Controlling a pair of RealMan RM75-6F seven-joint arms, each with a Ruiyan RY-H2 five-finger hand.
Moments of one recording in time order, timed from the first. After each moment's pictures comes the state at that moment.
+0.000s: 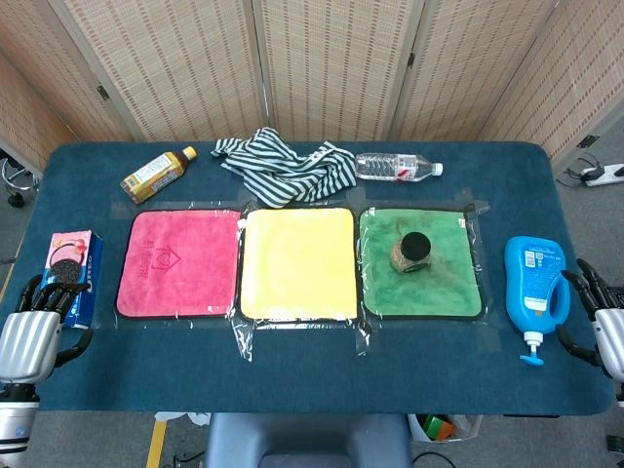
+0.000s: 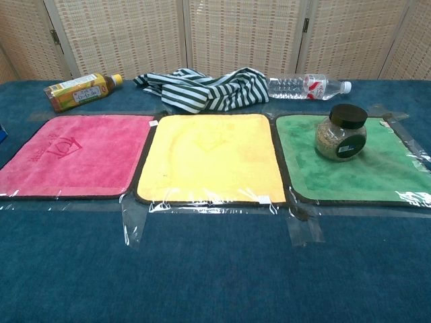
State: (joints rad) left arm -0.16 -1.06 -0.09 -1.86 1.44 1.48 0.30; right arm 0.08 -1.02 0.06 -1.50 -1.51 1.46 0.30
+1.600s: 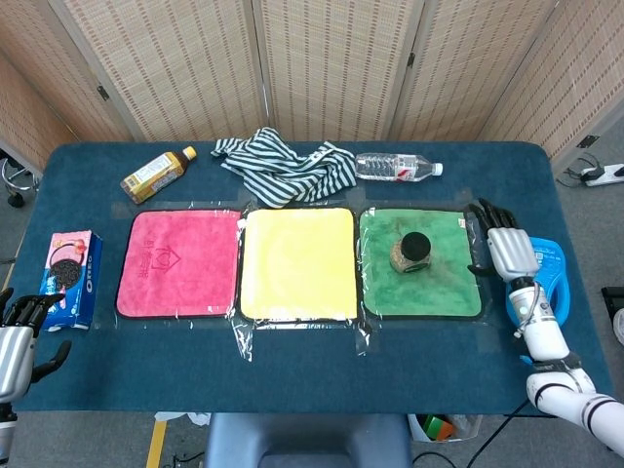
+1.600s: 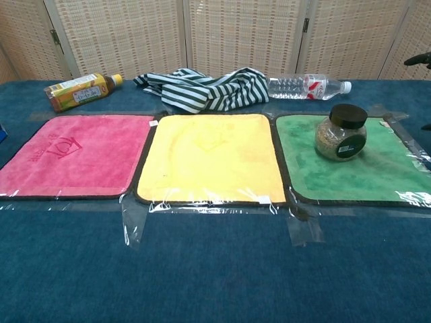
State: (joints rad) left arm -0.08 -1.02 -0.06 -1.87 1.47 1.56 0.27; right arm 0.53 -1.45 0.23 -1.02 -1.30 0.95 0.19
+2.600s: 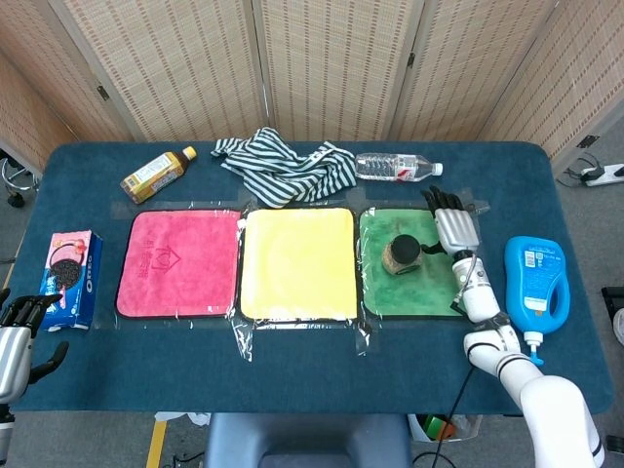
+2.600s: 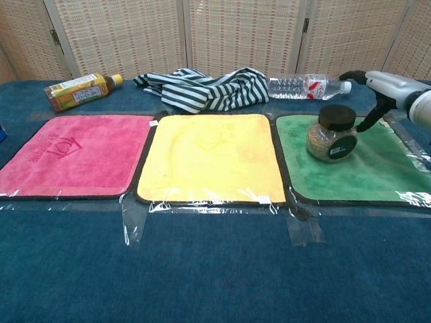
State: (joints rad) left arm -0.07 -1.01 -0.07 -1.89 1.47 1.56 0.29; right arm 0.79 -1.84 0.25 -0.44 -1.31 0.77 0.42
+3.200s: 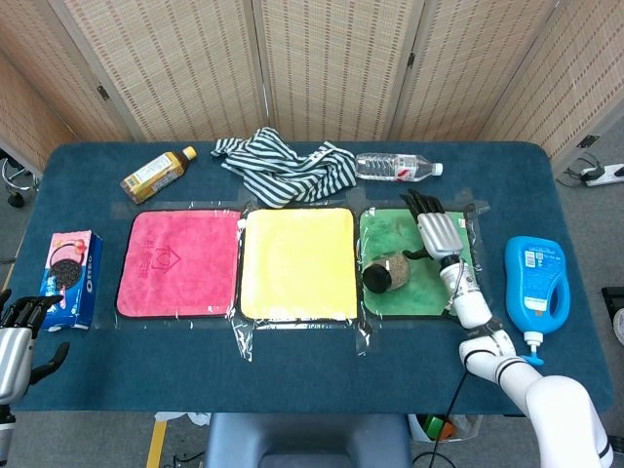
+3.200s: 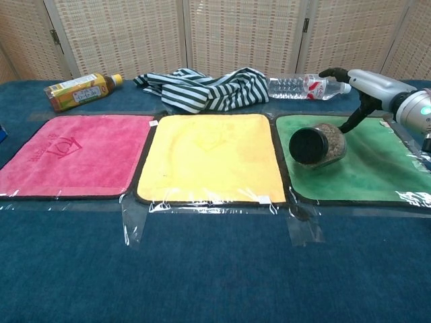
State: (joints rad) left arm -0.07 -1.01 -0.07 -1.89 1.47 1.56 0.28; right arm 0.78 -1.81 0.22 -0.57 -1.36 0.86 0.44
